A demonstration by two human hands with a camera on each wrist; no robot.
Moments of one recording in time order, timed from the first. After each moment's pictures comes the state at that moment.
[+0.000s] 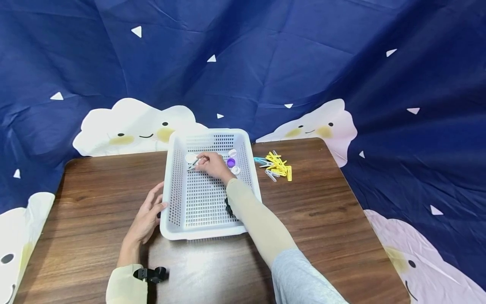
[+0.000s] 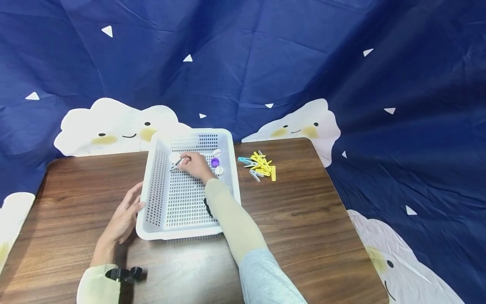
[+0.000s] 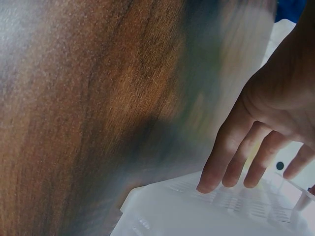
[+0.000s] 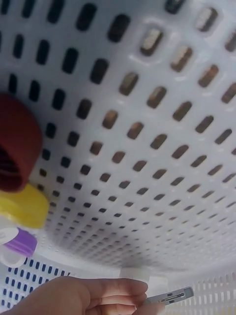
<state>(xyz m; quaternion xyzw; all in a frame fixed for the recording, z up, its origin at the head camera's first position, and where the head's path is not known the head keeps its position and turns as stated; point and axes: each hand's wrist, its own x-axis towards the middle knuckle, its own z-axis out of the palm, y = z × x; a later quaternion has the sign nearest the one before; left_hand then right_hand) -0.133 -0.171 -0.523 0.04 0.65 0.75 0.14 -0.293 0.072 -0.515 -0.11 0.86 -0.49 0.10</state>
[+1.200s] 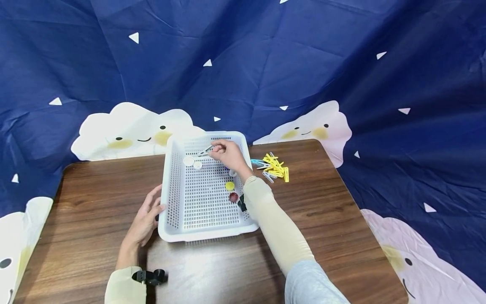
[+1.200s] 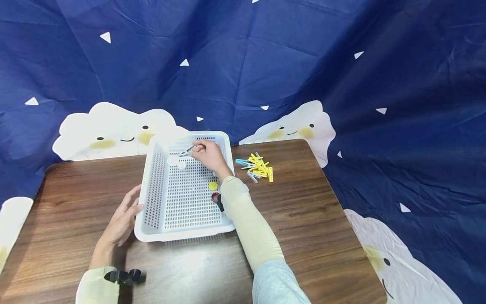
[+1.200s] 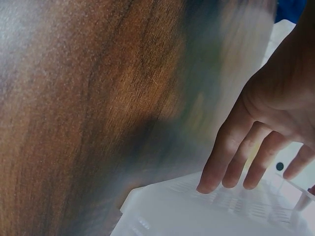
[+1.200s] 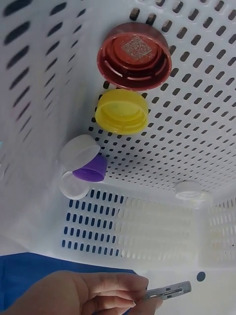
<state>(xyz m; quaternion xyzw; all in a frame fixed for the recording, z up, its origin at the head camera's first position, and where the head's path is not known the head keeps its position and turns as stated) -0.131 -0.171 -0.523 0.04 0.65 0.75 0.14 -0.281 0.126 -0.452 -0.12 0.83 -0.54 0.02</state>
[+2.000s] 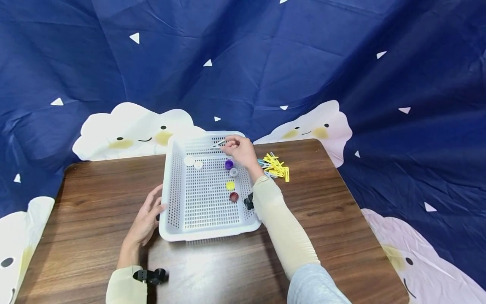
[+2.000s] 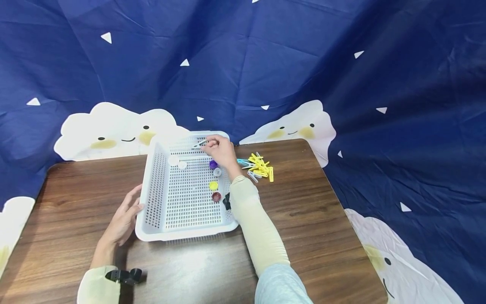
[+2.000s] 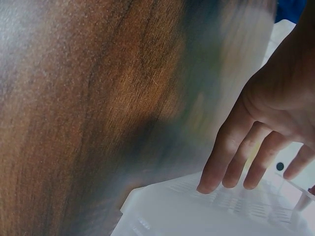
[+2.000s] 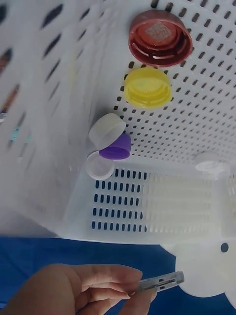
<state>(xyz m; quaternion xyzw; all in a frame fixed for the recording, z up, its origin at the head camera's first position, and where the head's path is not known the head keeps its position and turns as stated) -0.131 -0.170 -0.523 0.04 0.65 0.74 0.14 -0.277 0.152 -0.436 -0.06 0.81 -0.58 -0.03</state>
